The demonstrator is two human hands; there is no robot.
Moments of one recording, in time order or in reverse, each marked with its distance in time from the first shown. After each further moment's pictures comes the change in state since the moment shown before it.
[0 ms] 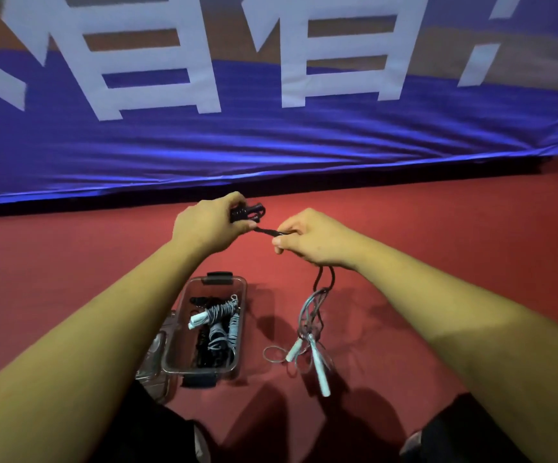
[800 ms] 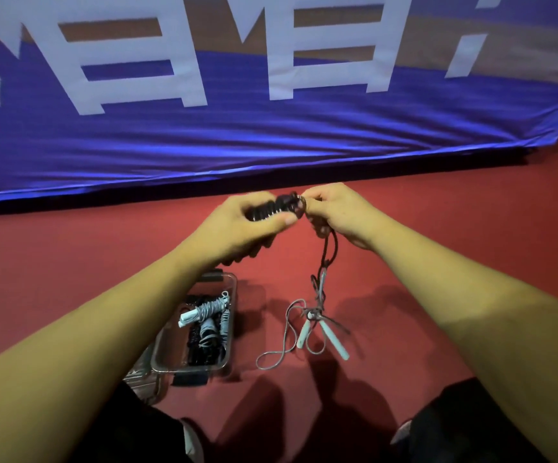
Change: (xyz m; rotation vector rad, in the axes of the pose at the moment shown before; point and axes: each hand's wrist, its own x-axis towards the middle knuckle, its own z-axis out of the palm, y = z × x) left_hand -0.037 0.057 -0.014 -0.901 -0.243 0.278; right_hand 0.002 0.041 -0.033 0.424 0.195 -0.004
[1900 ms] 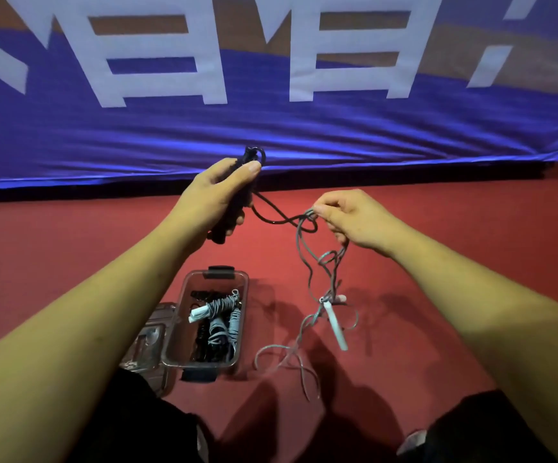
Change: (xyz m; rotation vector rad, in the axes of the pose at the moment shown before) left_hand -0.008 -0.006 -0.052 -0.289 0.312 -0.118; right_hand -0.001 -0.005 0.010 -0.286 -0.008 -0.065
